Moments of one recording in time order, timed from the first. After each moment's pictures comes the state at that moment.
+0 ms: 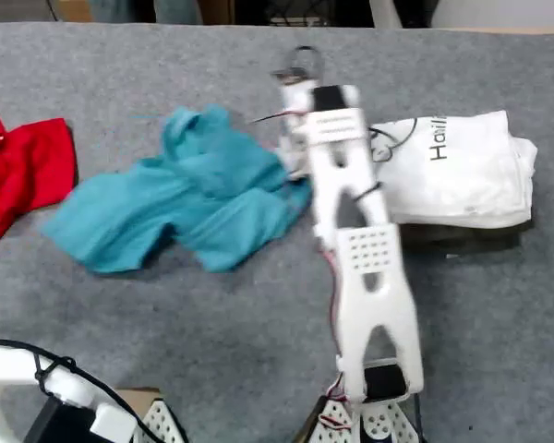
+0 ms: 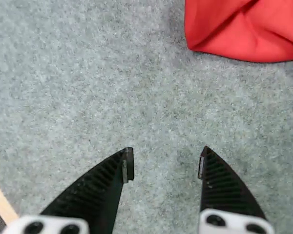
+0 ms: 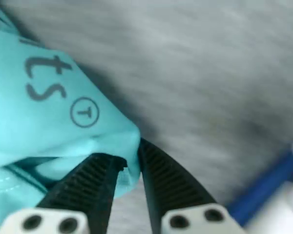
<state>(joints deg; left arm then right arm) -70.9 -32.4 45.4 56.2 -12.7 -5.4 65.0 -69.1 100.7 12.1</state>
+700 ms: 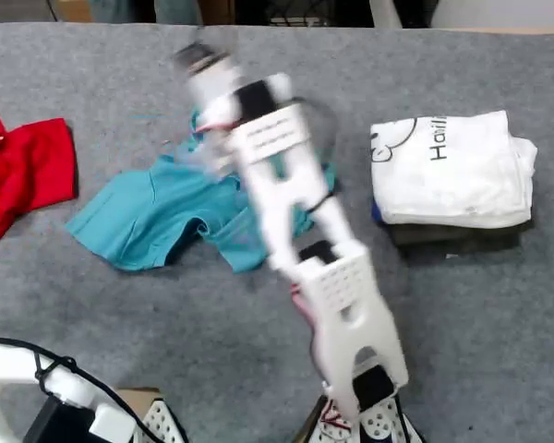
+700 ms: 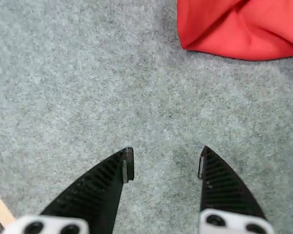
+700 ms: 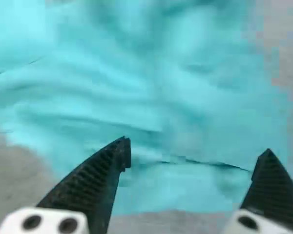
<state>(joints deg) -69.7 -32.2 45.4 56.2 -12.7 -34.0 48.0 -59.8 100.6 10.9</state>
